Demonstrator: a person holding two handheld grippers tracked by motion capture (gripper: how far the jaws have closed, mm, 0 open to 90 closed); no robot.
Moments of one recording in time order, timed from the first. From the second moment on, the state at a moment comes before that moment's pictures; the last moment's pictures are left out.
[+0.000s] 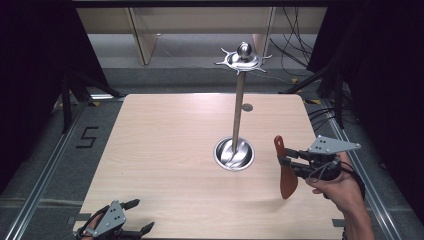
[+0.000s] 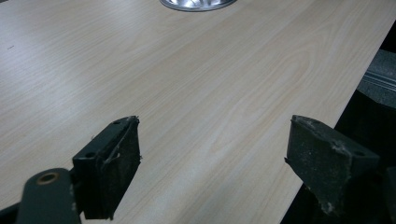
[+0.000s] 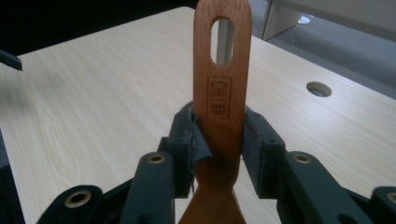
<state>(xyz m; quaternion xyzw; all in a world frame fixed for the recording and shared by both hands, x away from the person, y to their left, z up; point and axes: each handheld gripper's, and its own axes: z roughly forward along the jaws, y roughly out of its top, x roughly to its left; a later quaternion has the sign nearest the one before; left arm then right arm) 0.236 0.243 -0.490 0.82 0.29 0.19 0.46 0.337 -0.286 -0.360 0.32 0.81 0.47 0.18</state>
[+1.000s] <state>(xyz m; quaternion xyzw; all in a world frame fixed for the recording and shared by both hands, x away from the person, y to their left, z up) 0.237 0.245 -0.491 0.82 0.29 0.19 0.45 0.360 -0.260 -0.296 0.27 0.76 0.55 0.22</state>
